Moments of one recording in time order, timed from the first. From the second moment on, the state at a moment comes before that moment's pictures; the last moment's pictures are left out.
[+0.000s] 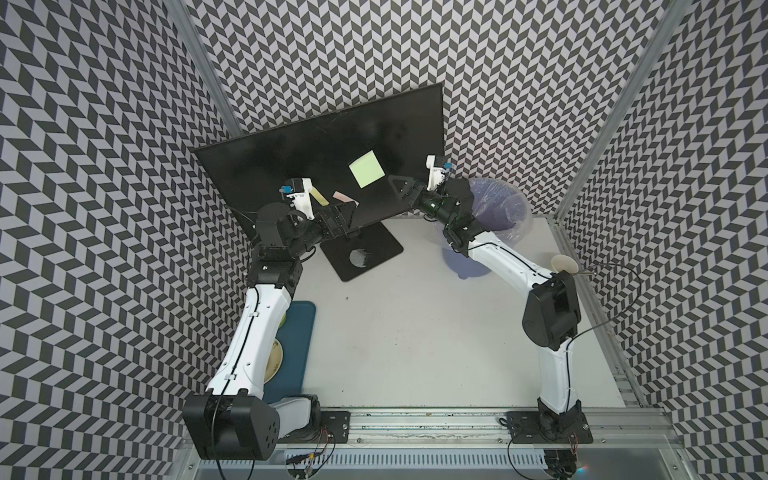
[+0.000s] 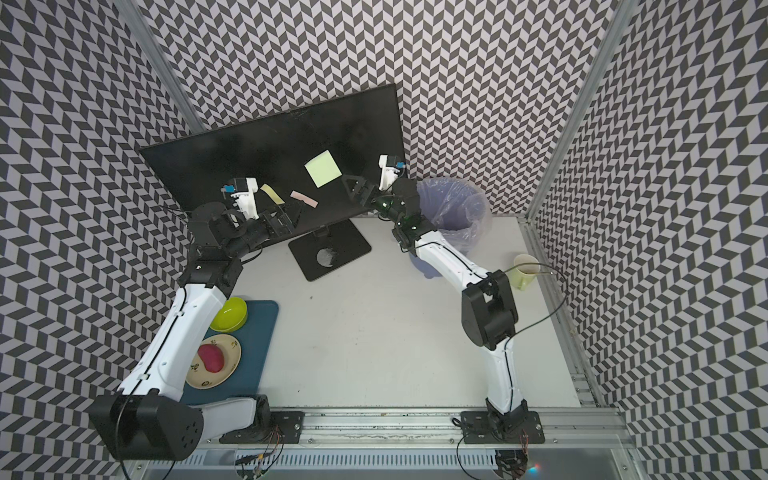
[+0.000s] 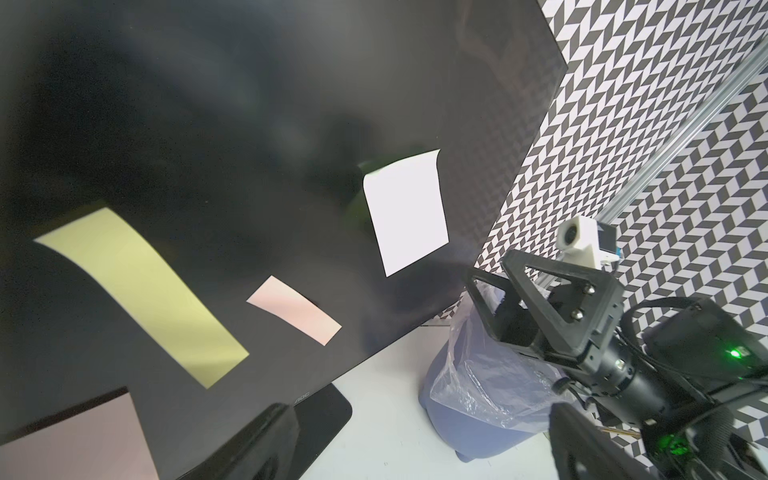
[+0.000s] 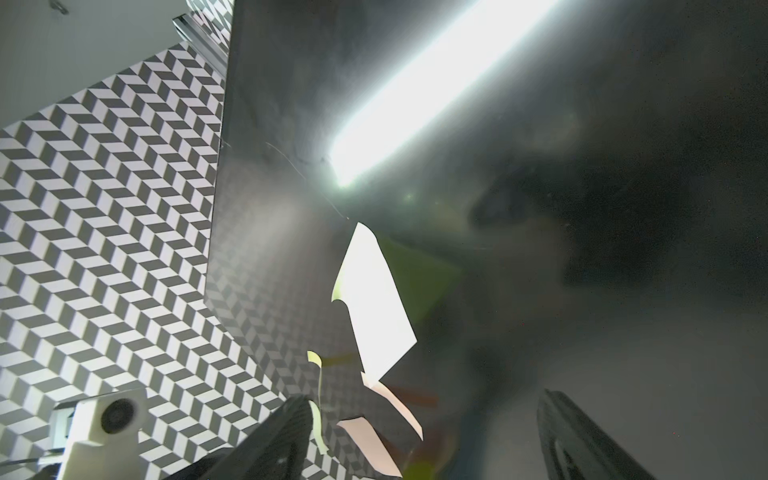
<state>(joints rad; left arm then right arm) -0.02 1.25 1.24 -0.09 0.50 -0.44 0.55 2.12 1.93 0.35 -0.33 0.82</state>
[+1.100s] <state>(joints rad) 0.00 1.20 1.22 -0.15 0.53 -0.43 0.60 2.42 2.38 0.31 -0.36 0.96</state>
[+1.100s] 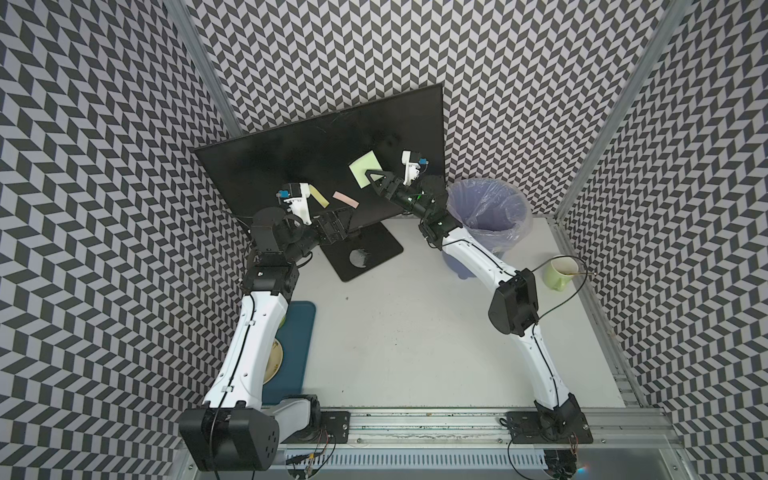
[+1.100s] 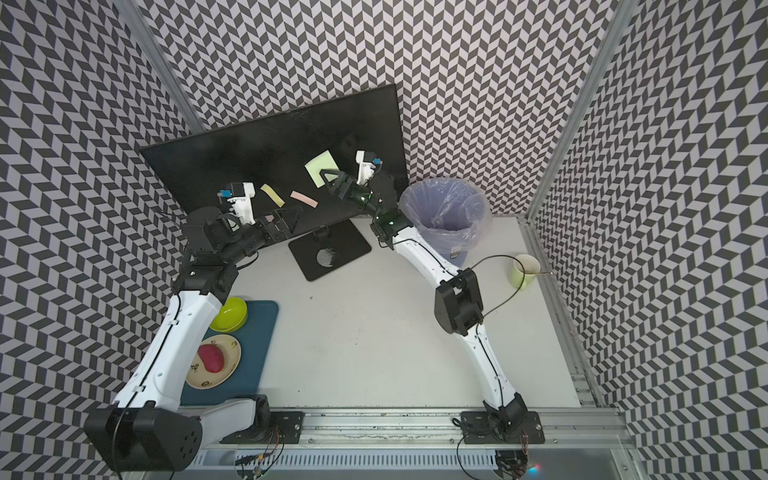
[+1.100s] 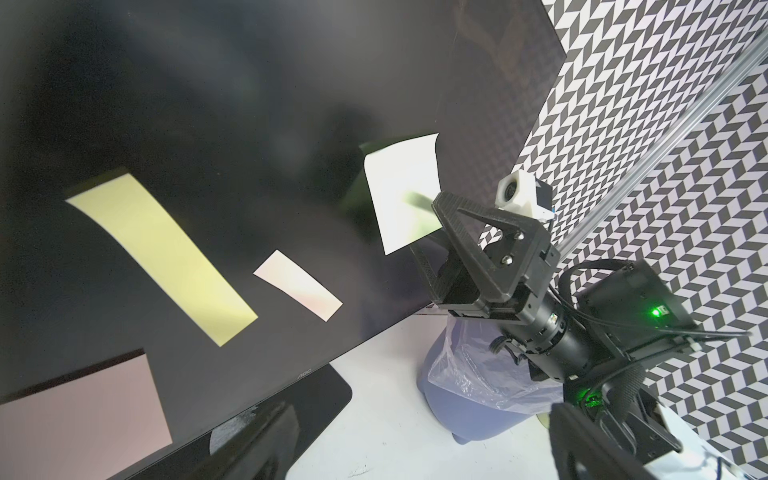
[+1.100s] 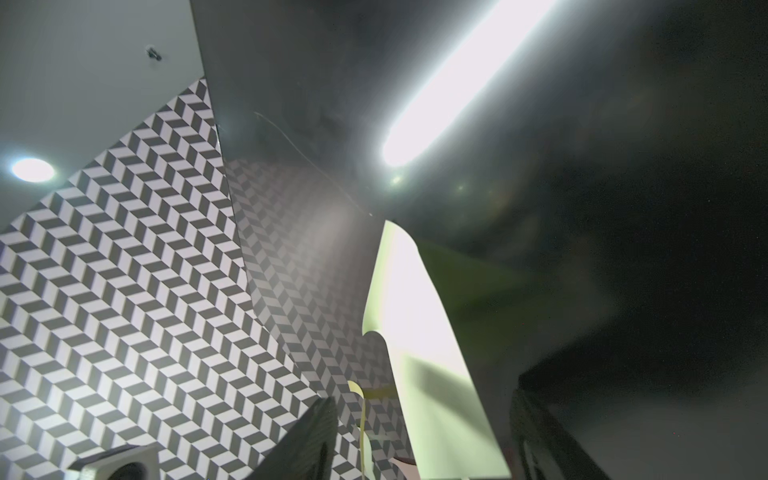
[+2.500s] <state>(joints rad) 0.00 1.24 1.14 0.00 0.53 -0.56 0.28 1.77 1.74 0.00 -0.08 0.35</state>
